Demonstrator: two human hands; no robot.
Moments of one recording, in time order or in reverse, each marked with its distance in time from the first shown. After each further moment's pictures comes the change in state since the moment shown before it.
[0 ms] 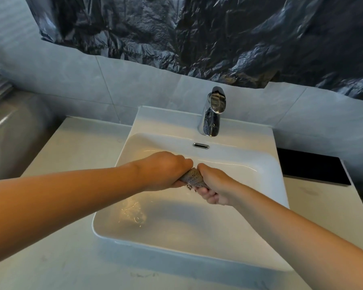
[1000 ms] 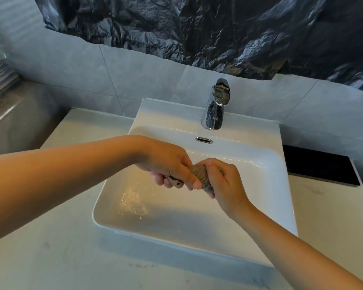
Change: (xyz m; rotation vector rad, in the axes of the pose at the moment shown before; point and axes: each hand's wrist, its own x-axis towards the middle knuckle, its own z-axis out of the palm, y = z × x) left_hand 0.003 0.012 -0.050 -1.030 -0.706 -0.325; right_hand -0.016 0.038 0.002 -0.046 0.207 -0.946
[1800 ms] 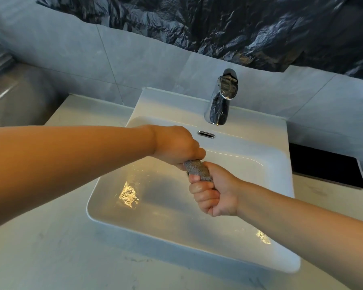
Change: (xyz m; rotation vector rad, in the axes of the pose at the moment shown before) left_hand 0.059 -0.018 -0.027 1.406 0.404 0.346; right_hand 0.029 -0.002 -0.003 0.746 -0.371 1.257
